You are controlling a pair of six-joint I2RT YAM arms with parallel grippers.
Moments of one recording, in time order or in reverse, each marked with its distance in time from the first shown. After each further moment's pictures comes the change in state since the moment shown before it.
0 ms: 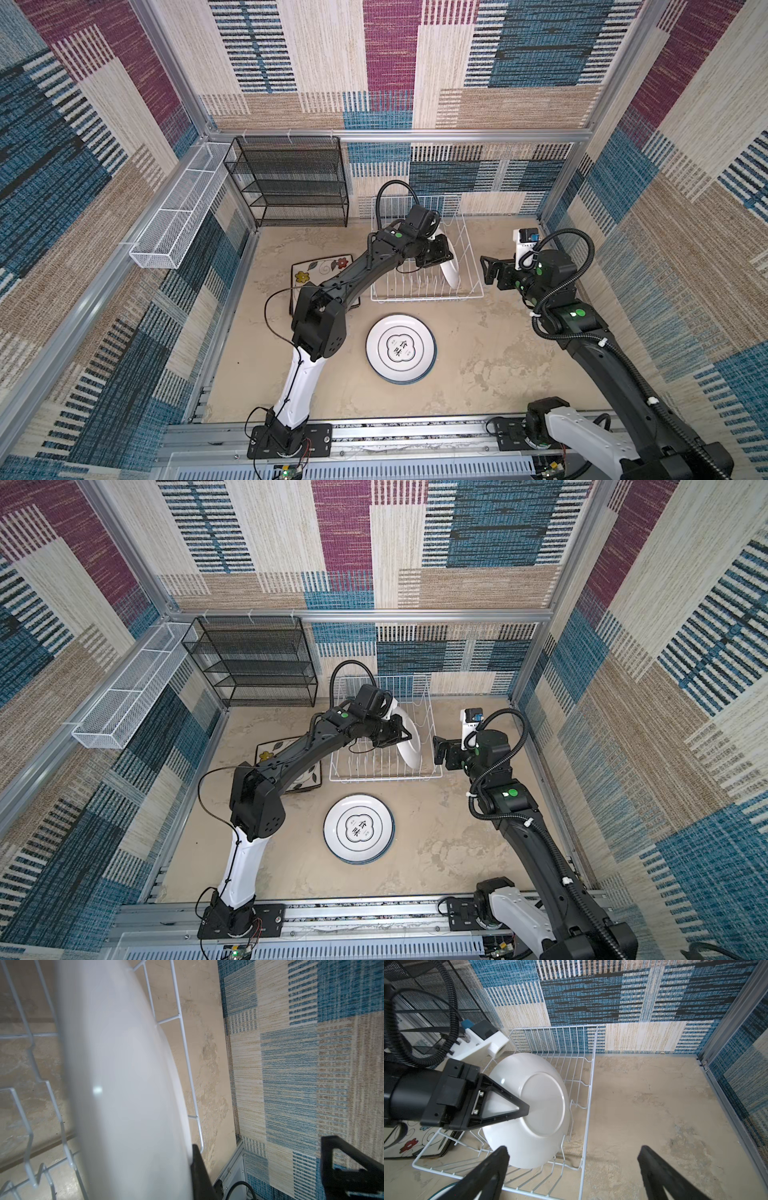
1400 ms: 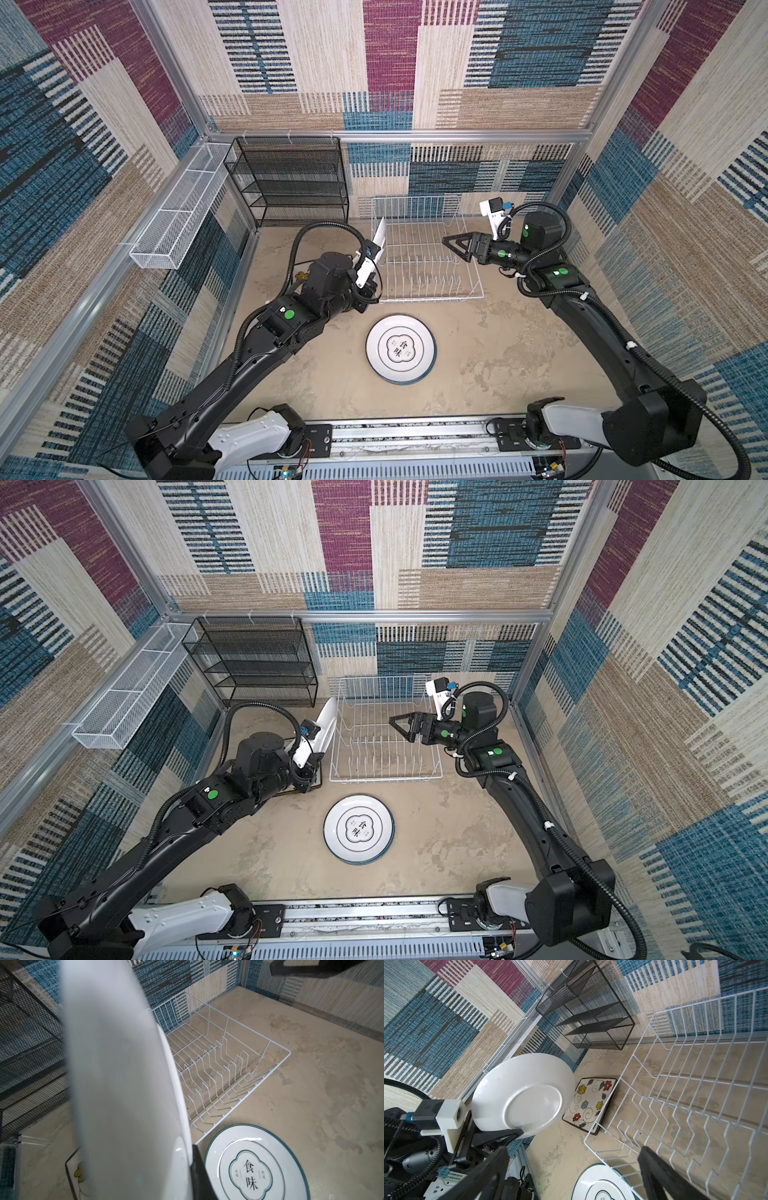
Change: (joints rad) left arm -0.009 -1.089 -0.946 0.069 -0.575 0.958; right arm 0.061 0.322 0.319 0.073 -0.733 0.390
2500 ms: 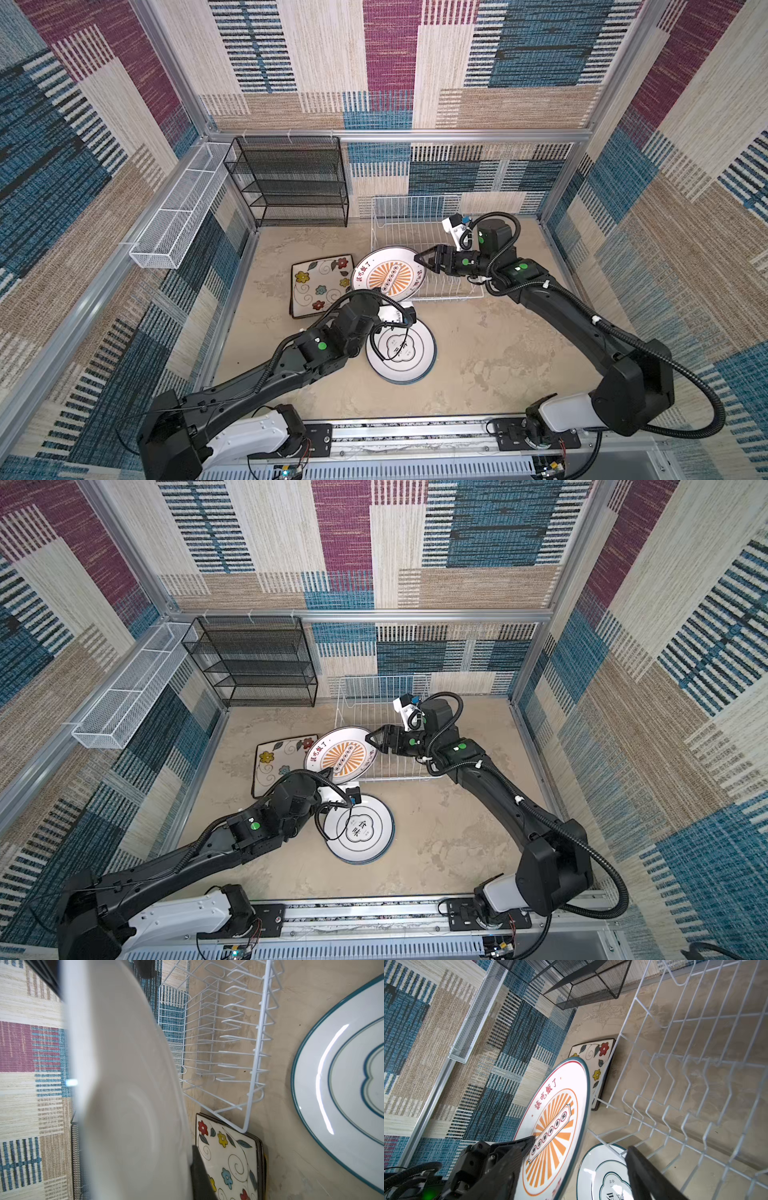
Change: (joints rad) left arm -0.228 0.018 -0.381 0.478 -0.398 0.975; right arm 0.173 0.152 0.008 -0.079 0.150 0.053
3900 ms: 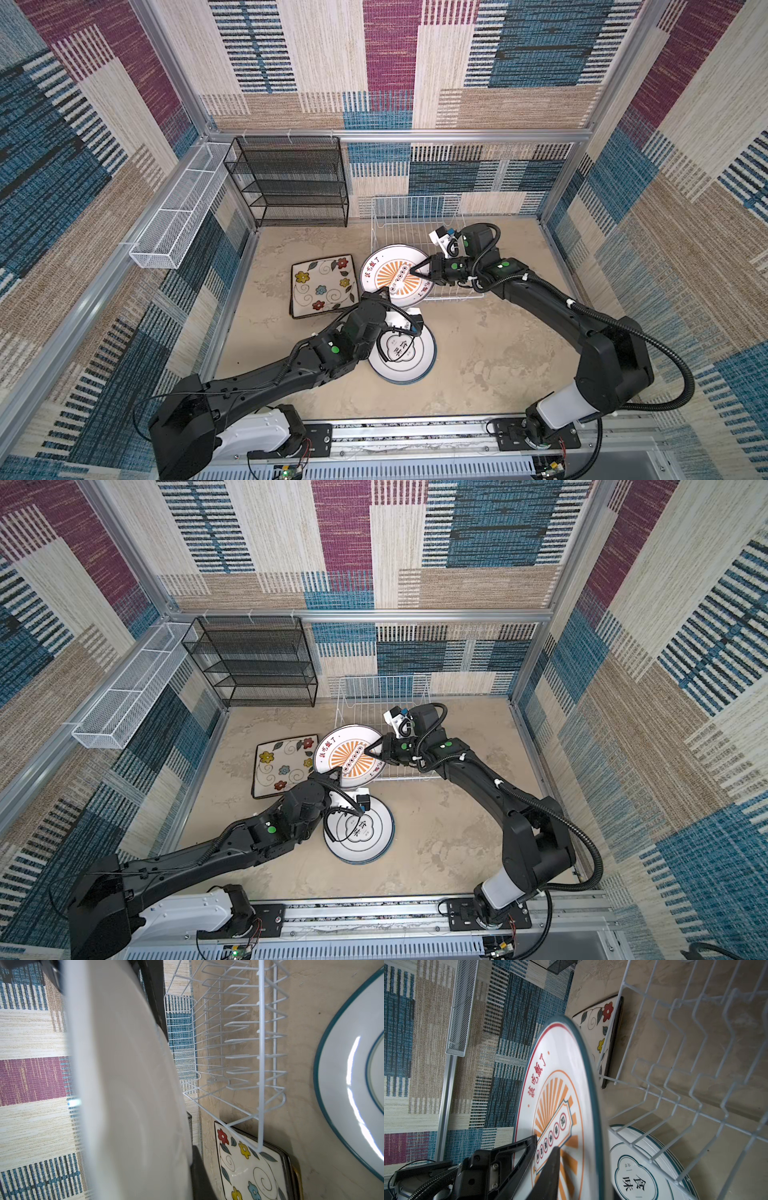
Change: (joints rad) left arm -0.022 0.076 -0.070 0.227 -0.037 0.187; right arm 0.016 0.113 -0.004 0.012 -0.124 0.119
